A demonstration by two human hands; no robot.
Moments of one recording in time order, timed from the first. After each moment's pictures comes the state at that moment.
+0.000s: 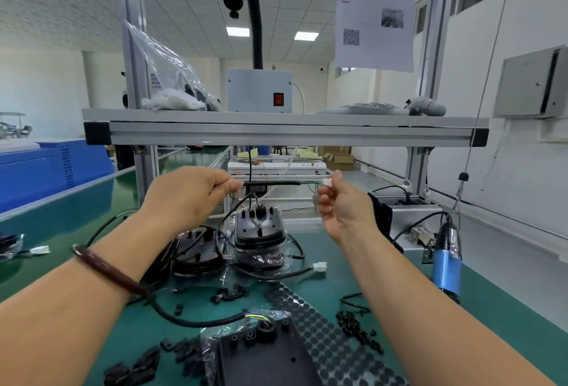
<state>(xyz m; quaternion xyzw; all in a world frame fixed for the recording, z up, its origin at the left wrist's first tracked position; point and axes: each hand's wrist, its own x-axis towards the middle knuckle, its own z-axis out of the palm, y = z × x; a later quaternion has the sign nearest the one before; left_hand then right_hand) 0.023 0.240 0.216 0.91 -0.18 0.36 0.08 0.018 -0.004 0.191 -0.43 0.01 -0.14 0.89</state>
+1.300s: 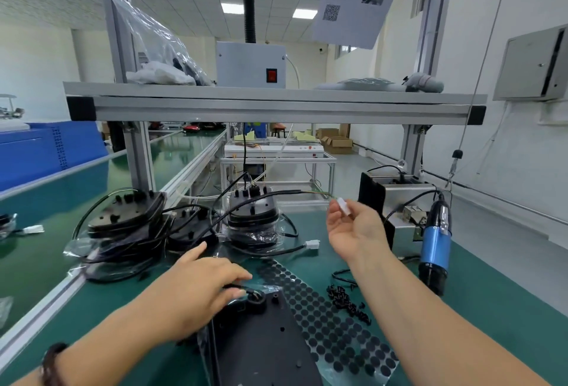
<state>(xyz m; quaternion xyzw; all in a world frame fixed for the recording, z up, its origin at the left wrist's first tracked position) -0.036 0.227 0.096 0.94 -0.31 0.10 0.03 0.004 -0.036 0.131 -0.25 0.07 -0.06 0.96</state>
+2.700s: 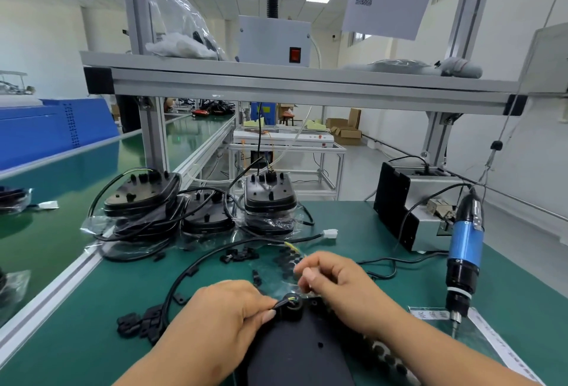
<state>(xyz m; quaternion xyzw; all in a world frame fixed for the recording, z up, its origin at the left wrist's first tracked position) -0.078 0.222 0.059 0.90 -0.31 0.17 0.26 -0.051 -0.004 0.058 -0.84 -0.19 -0.04 0.51</state>
